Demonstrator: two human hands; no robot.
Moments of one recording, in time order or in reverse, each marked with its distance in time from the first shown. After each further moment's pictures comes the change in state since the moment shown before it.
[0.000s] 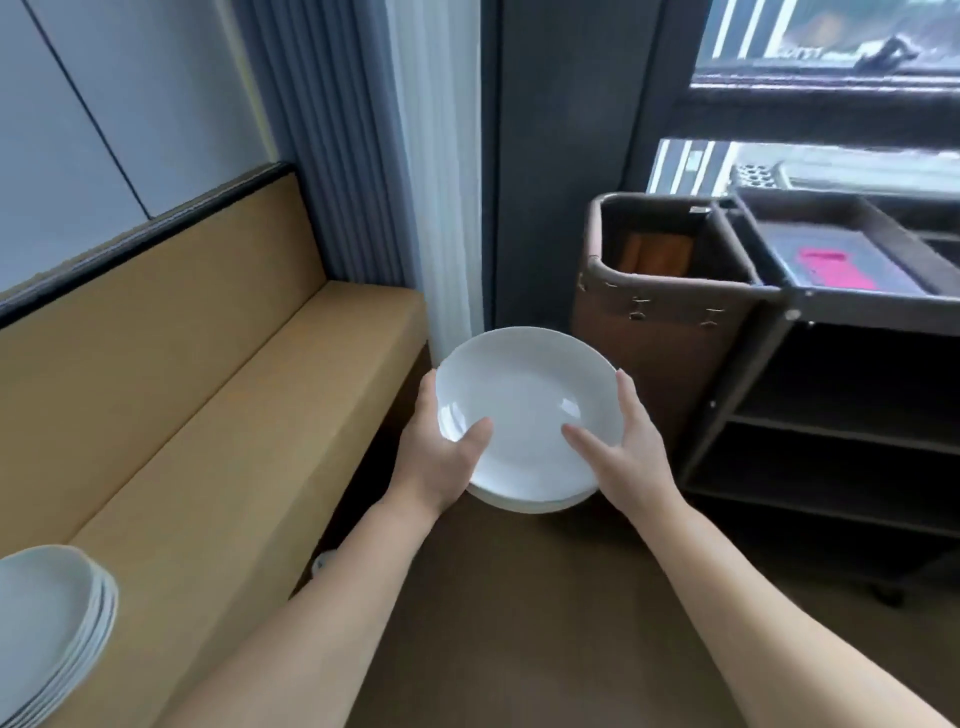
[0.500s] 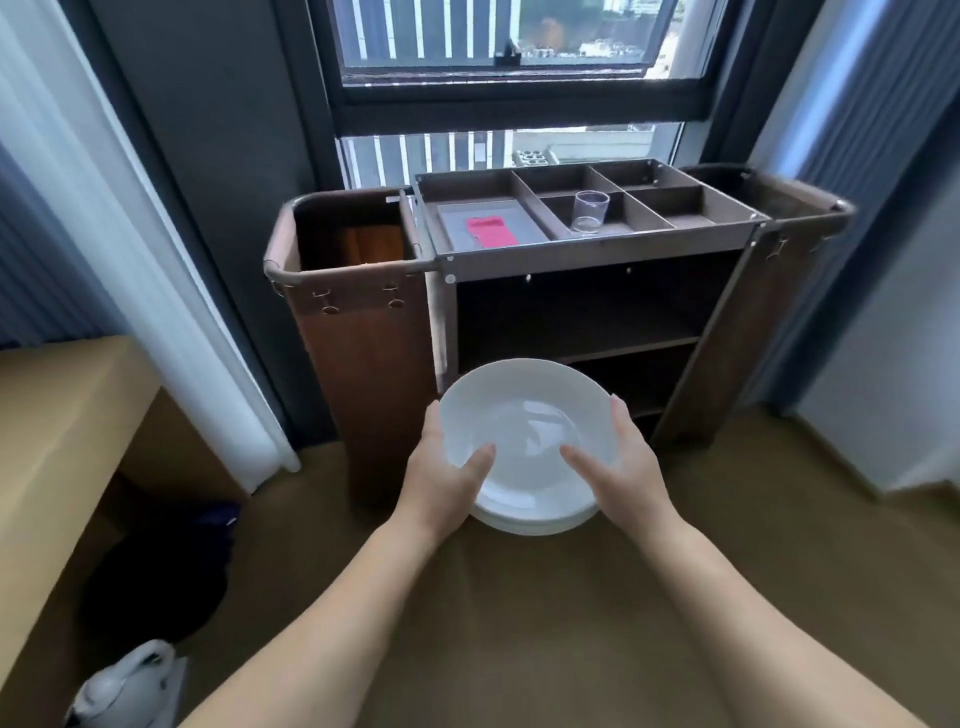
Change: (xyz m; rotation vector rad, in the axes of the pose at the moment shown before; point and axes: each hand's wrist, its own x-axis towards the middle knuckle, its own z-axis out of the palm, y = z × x) left_hand -0.104 0.079 0.339 -0.059 -0.467 0.089; right_hand -0.139 0.120 -0.329 -0.043 0.337 0.154
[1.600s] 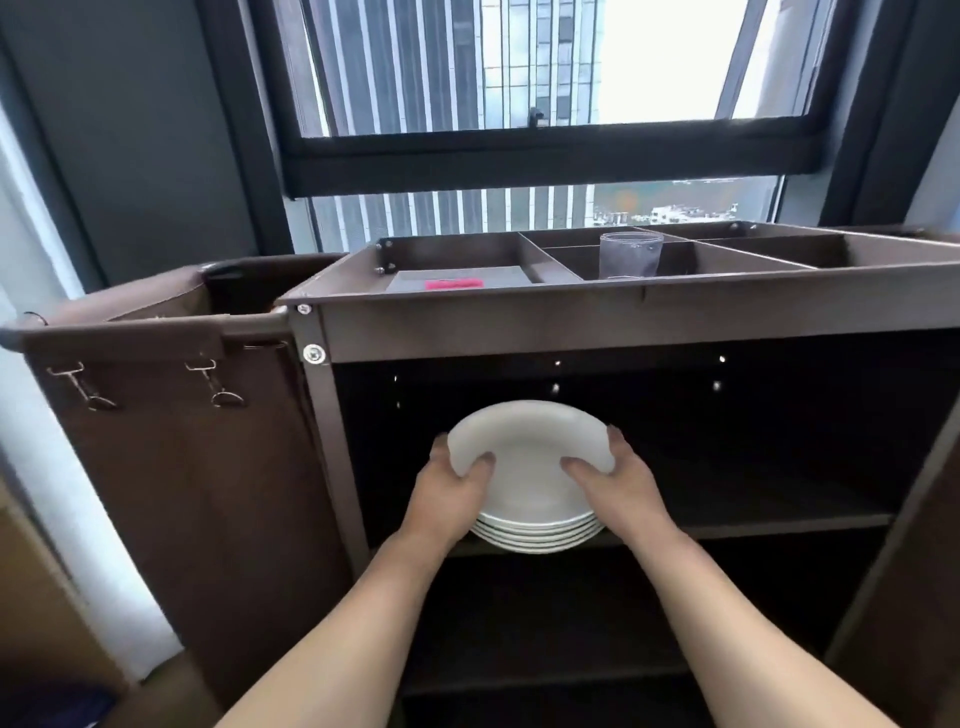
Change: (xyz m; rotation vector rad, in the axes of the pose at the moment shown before) left_hand 0.429 -0.205 0.177 0.148 0.319 -0.077; right_hand 0.467 0.287 0.024 0.068 -0.032 0.036
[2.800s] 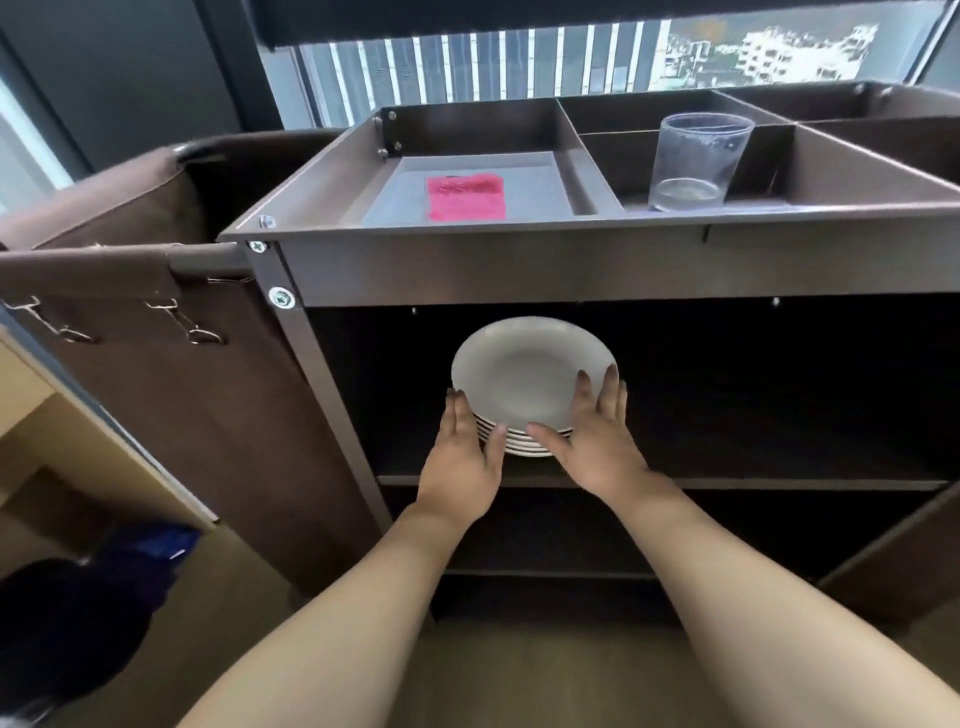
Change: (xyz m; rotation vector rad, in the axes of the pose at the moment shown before) left_hand -0.002 -0.027 0.030 0.479 -0.067 0.029; right_hand 0.035 0.018 0.030 -0.685 -0.293 -0.105
